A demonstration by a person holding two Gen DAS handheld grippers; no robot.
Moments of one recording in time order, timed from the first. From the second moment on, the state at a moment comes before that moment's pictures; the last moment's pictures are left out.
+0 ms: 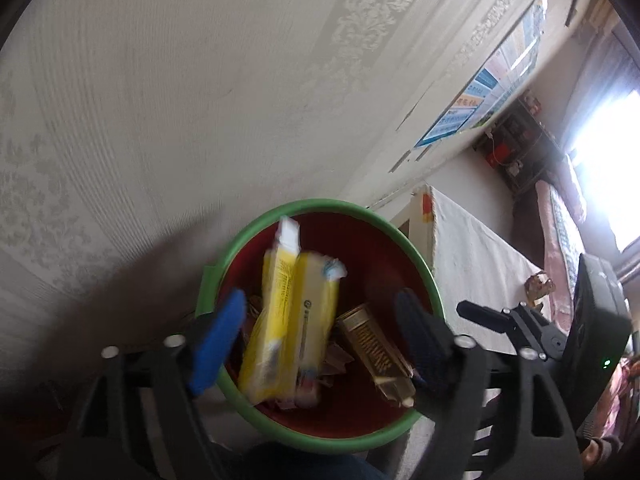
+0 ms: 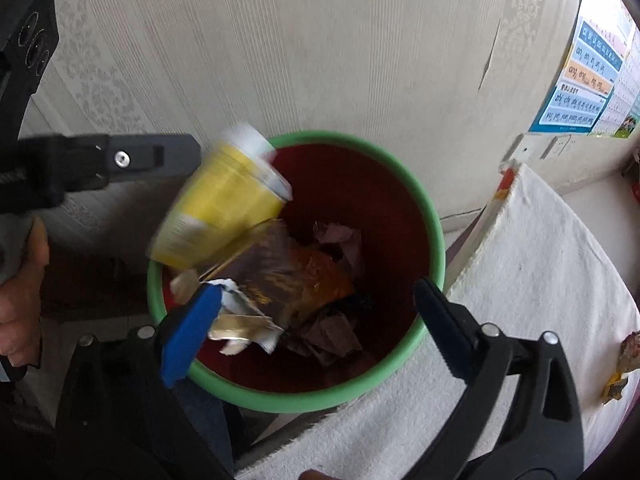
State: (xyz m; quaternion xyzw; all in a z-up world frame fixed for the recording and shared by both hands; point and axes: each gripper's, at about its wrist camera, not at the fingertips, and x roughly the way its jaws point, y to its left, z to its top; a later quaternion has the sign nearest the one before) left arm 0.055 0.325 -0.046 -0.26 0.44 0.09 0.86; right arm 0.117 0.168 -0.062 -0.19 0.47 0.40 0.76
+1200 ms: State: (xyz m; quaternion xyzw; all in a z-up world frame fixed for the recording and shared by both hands) left arm 0.047 0.294 -0.025 -0.26 0.43 0.10 0.86; right arm 0.115 0.121 -0.035 -0.18 0.46 0.37 0.79
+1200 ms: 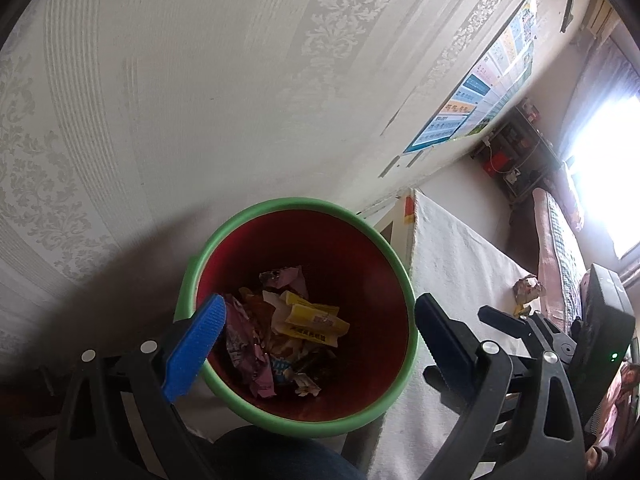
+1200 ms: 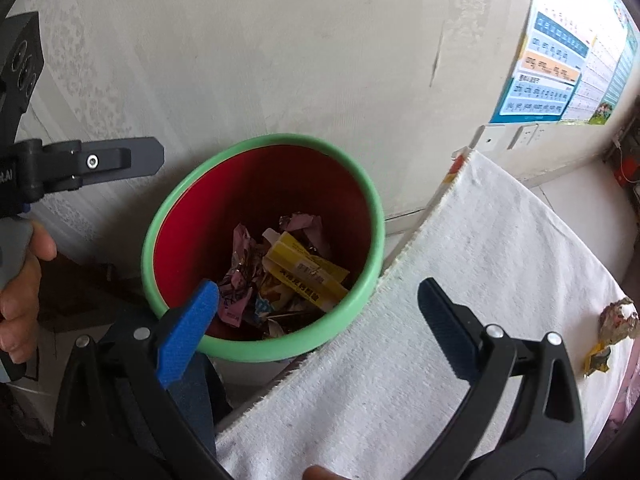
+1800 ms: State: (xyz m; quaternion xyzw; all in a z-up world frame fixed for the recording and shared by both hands) left arm 0.090 0.195 -0.004 -0.21 0.44 0.02 0.87; right arm 0.135 -0.012 -0.015 -0.10 0.46 0.28 0.83
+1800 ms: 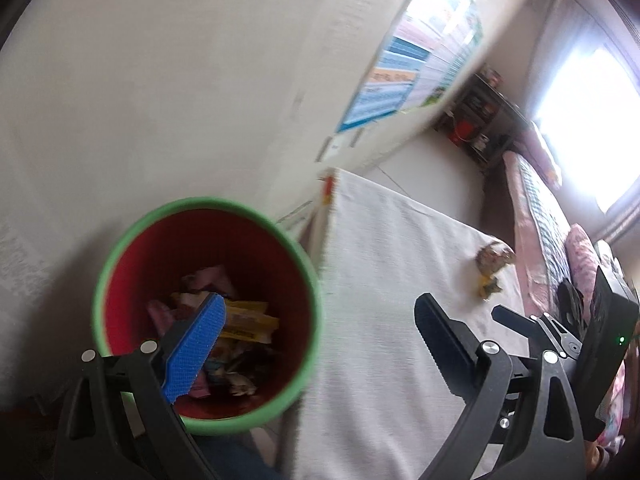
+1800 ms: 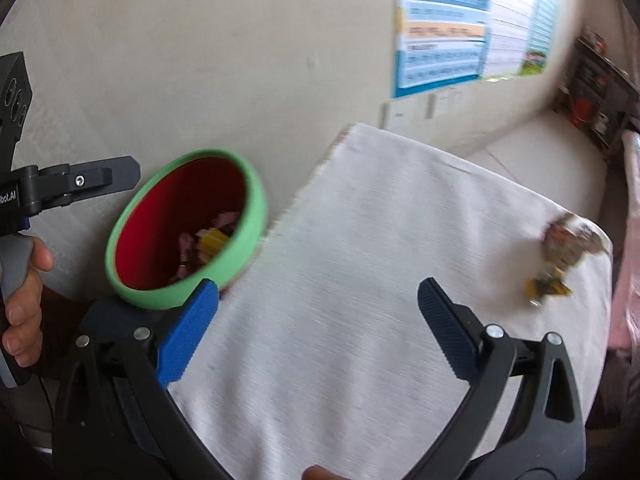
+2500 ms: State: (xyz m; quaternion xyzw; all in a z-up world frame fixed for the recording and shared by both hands) left arm 0.165 0.015 -0.019 -0.12 0.48 -0.12 0.86; right arm 0.174 -0.232 -0.013 -0.03 0.47 0.12 0.87
